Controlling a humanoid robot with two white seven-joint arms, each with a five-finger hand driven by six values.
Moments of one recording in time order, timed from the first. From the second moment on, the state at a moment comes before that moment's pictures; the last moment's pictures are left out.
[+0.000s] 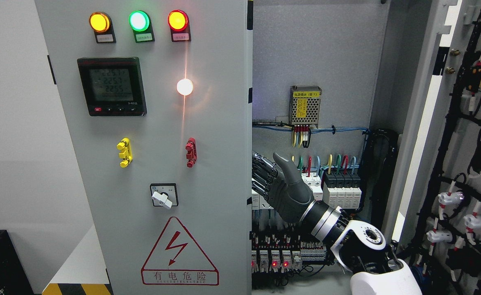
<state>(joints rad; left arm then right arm) 0.04 -0.03 -0.31 0.00 0.38 -0.10 0.08 -0.80 -0.04 0.20 -1.32 -0.53 0.24 0.62</state>
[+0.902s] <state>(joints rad) 0.02 -0.01 -0.31 0.00 0.38 -0.10 0.08 -0.80 -0.04 0.27 -1.33 -0.53 0.24 0.64</state>
